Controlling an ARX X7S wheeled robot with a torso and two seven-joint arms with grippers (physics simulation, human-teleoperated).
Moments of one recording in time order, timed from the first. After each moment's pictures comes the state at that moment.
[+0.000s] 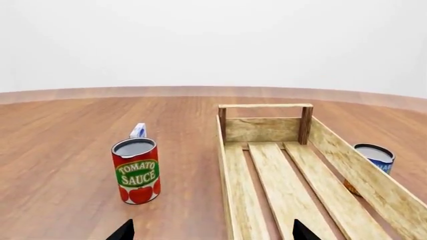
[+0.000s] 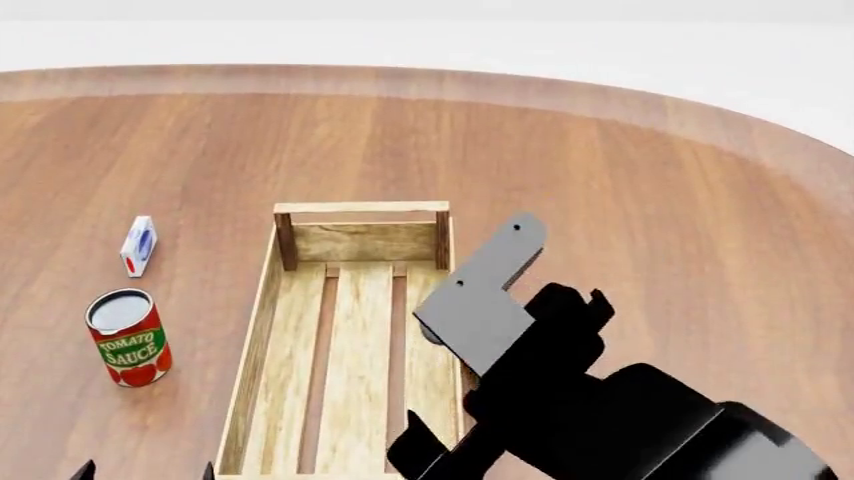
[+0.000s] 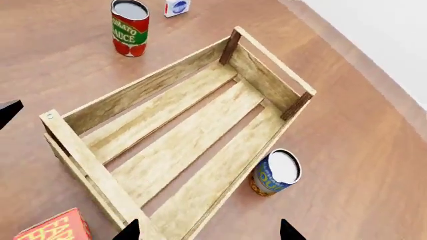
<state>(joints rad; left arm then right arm) -0.02 -0.17 0.22 -0.05 -0.17 0.04 -0.23 0.94 0.52 -0.68 -0.25 0.54 1.21 -0.23</state>
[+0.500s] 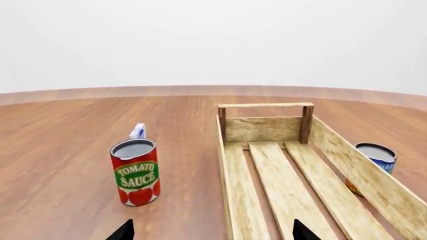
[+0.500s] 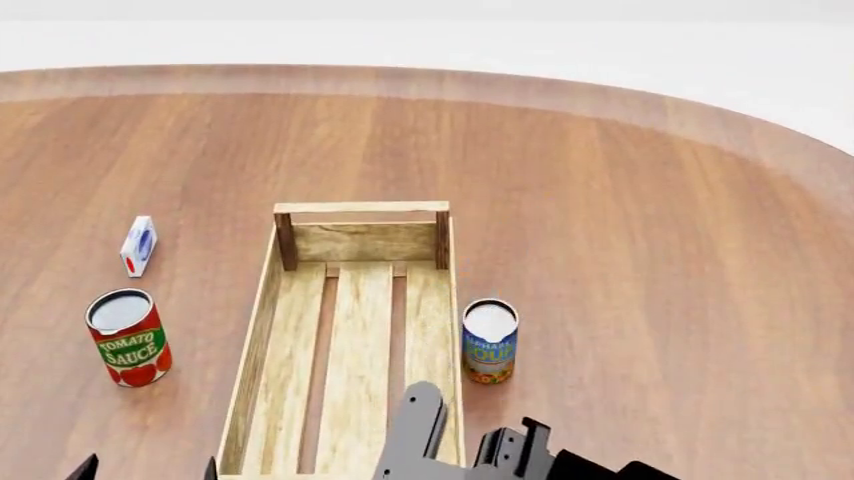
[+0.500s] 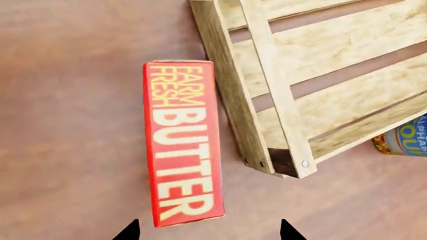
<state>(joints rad) -0.04 -0.18 0.24 -0.05 -0.18 0.02 -0.24 1.07 0.60 -1.20 -0.31 0.47 1.25 -0.51</state>
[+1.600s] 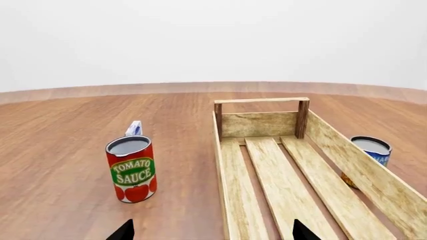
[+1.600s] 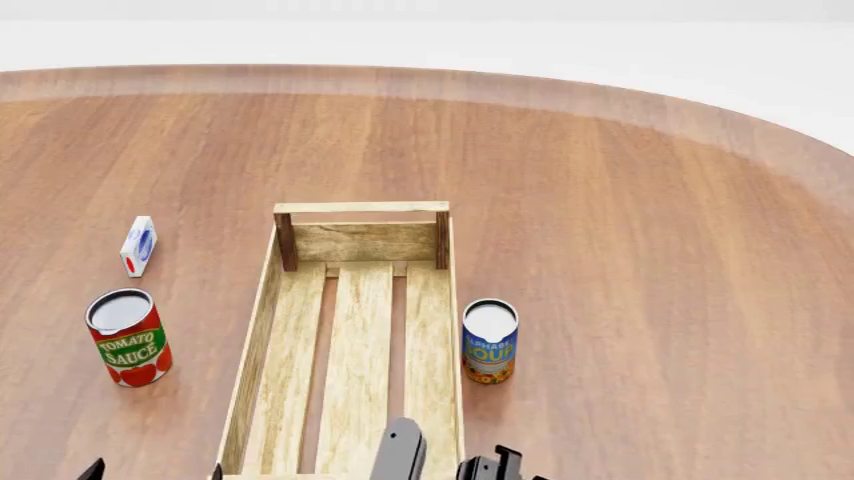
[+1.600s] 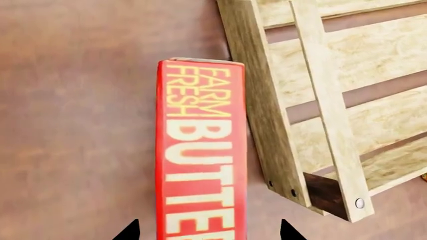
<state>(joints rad) -0.04 -0.20 0.27 -0.06 -0.19 0.03 -0.26 1.01 0.55 -1.31 -0.13 0.40 1.03 -0.54</state>
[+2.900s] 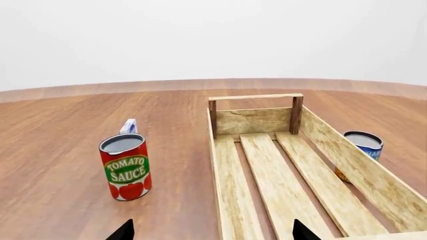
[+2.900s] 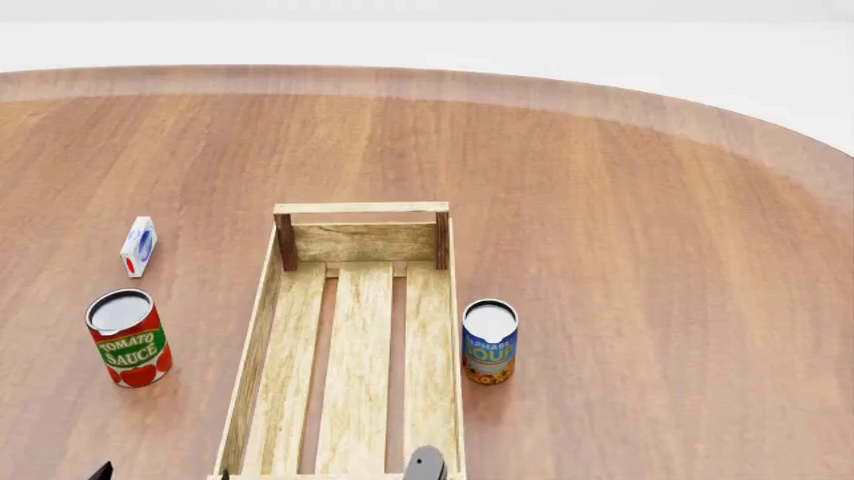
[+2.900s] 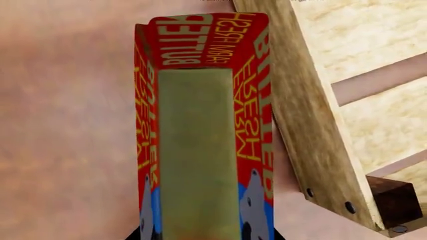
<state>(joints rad) -0.04 -0.22 0.31 -0.05 -0.21 0.02 -0.28 0.91 0.47 -1.32 0.24 0.38 0.75 -0.57</state>
